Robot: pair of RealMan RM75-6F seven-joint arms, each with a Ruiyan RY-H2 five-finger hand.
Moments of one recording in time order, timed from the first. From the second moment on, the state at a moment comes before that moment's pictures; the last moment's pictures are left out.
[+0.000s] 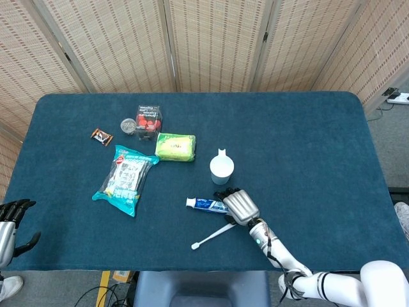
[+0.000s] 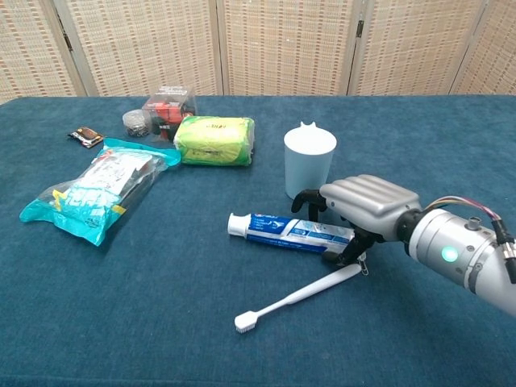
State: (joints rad) left arm -0.05 -1.10 -0.04 -1.61 1.48 1.53 0.09; right arm 0.63 -1.77 0.13 -1.32 -1.29 0.93 -0.42
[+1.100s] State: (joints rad) left arm -0.07 -1.12 -0.04 -1.63 1.48 1.50 0.12; right arm 0.58 -1.28 0.07 -1.47 -1.42 1.03 -0.18
